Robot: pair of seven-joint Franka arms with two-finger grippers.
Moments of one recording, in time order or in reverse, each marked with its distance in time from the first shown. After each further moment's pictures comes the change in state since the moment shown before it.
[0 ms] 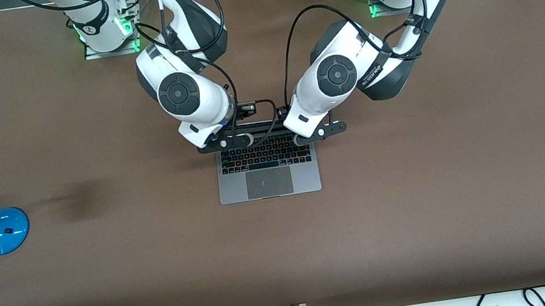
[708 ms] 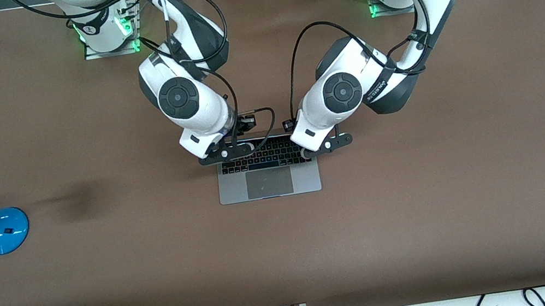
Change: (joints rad) left arm -0.003 0.067 0.026 0.056 0.043 0.000 -0.006; right arm -0.007 0.034 0.000 -0.001 -0.073 0.105 -0.059
